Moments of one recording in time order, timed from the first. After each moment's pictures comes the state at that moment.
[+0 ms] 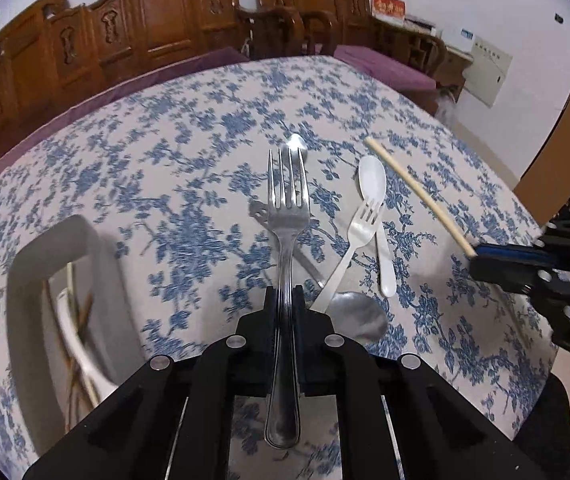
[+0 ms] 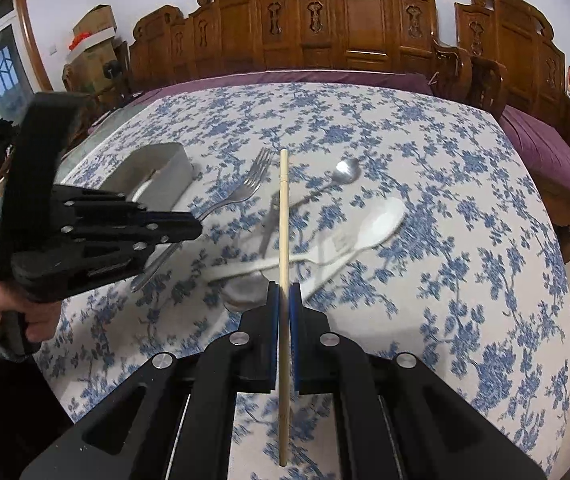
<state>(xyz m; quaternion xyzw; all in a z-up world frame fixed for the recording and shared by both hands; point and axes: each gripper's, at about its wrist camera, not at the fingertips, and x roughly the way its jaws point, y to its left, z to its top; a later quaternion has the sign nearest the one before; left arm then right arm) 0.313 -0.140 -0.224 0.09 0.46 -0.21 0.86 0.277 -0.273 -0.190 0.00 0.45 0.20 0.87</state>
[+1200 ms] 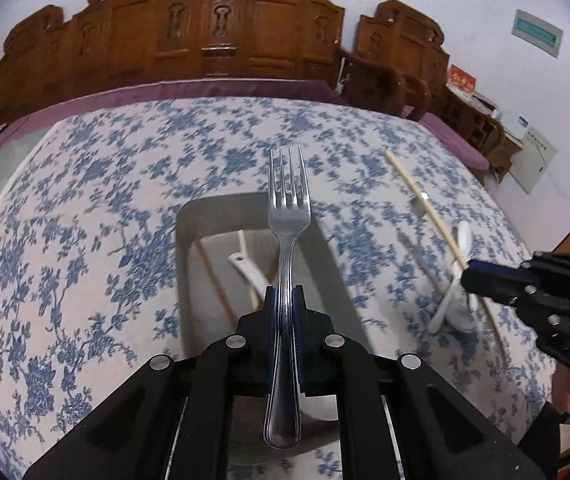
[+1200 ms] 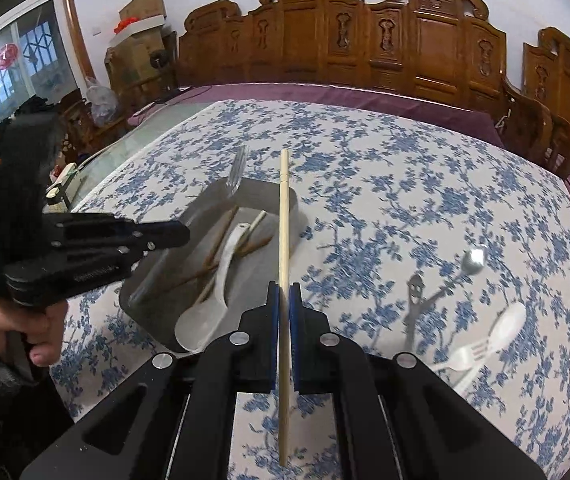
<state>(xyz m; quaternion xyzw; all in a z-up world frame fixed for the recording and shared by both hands) 0.313 0.031 -0.201 -0.02 0.43 -0.12 0.89 0.316 -0.123 -0.162 -0.03 0.43 0.27 0.86</state>
